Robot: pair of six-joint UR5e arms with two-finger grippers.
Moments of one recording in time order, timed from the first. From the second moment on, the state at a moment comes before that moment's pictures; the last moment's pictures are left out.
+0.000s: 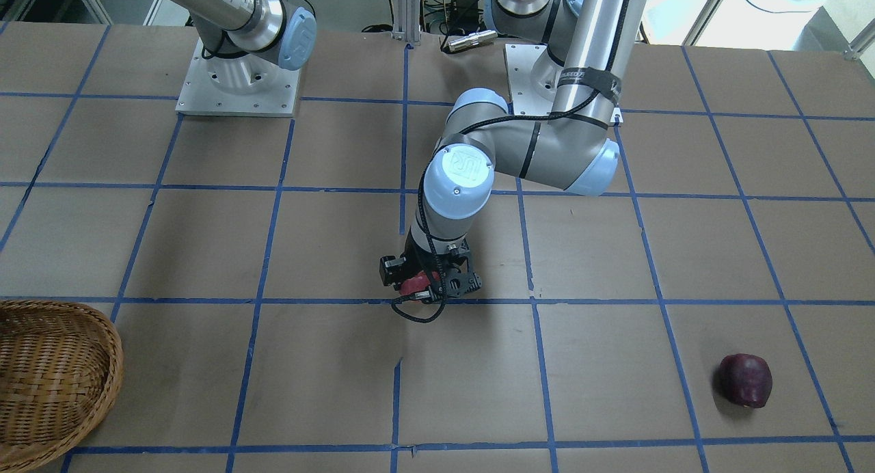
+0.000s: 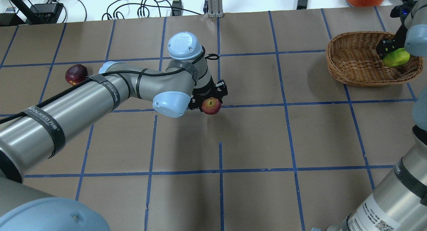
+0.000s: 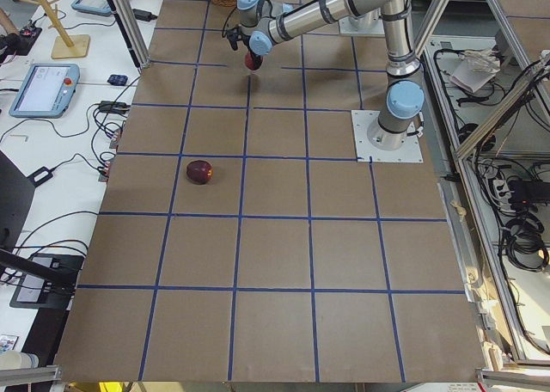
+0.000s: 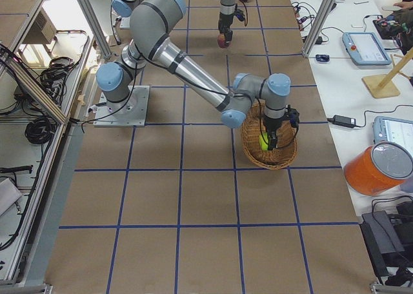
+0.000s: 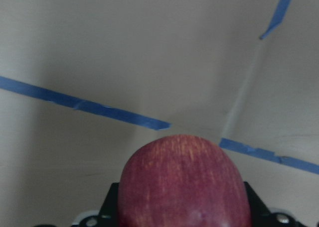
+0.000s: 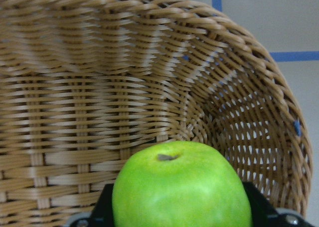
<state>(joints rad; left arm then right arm) -1.89 -2.06 -1.73 -0.88 1.43 -0.67 1.06 -0.92 1.43 -2.30 -1.72 -0.47</state>
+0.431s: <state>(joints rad) -1.92 -2.06 -1.72 -0.84 1.48 -0.67 1.06 -0.93 1.42 -2.32 -1.71 -0.47</state>
